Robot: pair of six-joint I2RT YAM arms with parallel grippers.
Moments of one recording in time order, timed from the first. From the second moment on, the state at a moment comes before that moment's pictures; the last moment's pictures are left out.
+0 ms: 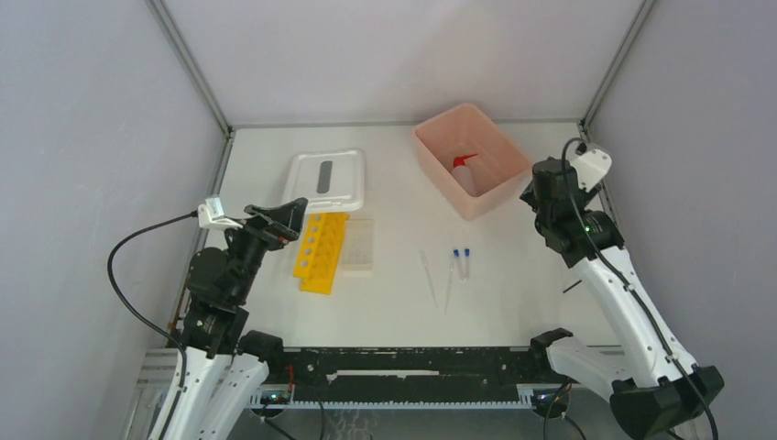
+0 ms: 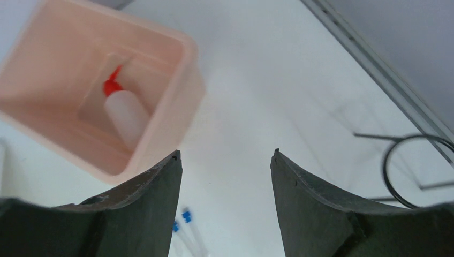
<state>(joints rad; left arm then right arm) -0.27 0.41 0.62 -0.13 -0.02 -0.74 0.33 1.03 1.14 -0.75 0.67 0.61</state>
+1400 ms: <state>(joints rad) -0.28 0.49 0.60 -0.02 0.09 -0.81 -0.32 1.05 0.82 -0.69 0.49 0.73</state>
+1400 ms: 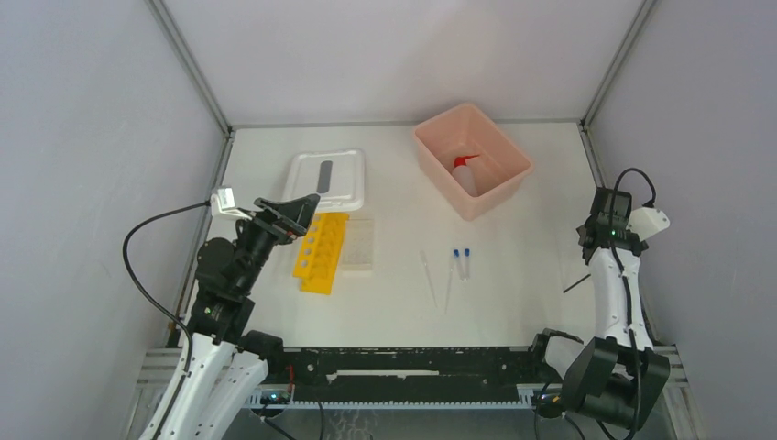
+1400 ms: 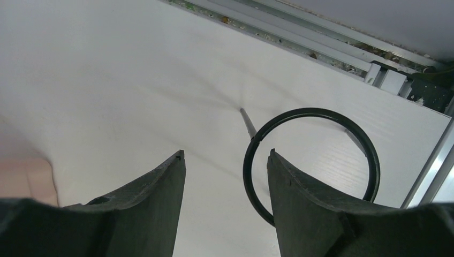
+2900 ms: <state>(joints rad) -0.28 0.48 0.56 0.01 0.11 -0.82 -0.26 1.01 0.77 -0.71 0.43 0.75</state>
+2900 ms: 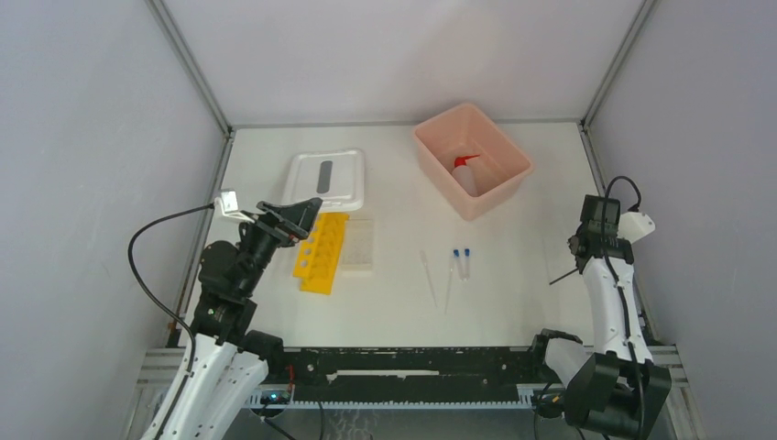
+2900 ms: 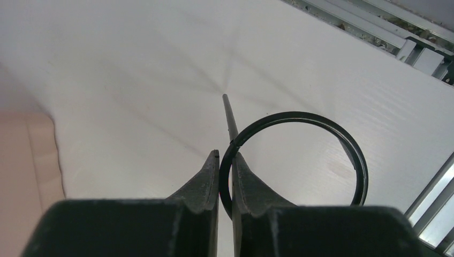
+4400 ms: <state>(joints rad) -0.28 0.52 0.56 -0.01 0.06 -0.81 0.36 1.37 1.66 -0.75 0.65 0.51</state>
